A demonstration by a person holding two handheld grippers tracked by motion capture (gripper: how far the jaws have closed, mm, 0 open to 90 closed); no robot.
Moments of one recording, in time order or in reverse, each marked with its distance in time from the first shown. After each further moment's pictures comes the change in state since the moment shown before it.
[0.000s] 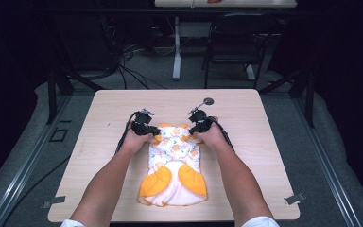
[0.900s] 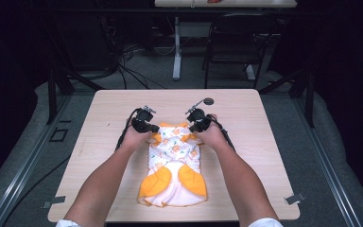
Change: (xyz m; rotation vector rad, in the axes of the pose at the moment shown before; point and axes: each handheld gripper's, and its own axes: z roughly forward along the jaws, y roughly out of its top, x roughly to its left) left arm -0.008 0.015 -0.016 0.040 0.020 0.068; right arm 0.014 0.008 -0.020 -0.002 -0.065 -0.105
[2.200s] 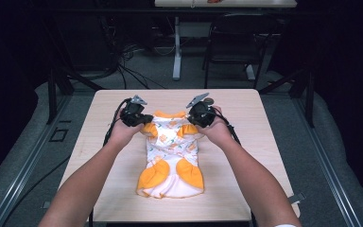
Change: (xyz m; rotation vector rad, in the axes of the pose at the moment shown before) left arm -0.006 0.016 -0.072 -0.147 0.028 0.078; right arm 0.013 0.014 -0.068 -0.173 -0.038 -0.132
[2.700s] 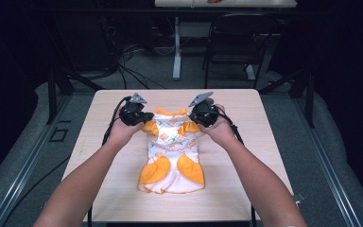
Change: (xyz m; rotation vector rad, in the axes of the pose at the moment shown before) left arm -0.008 0.006 -0.012 -0.033 0.008 0.039; right arm 0.002 0.000 -0.018 -0.046 -0.021 -0.028
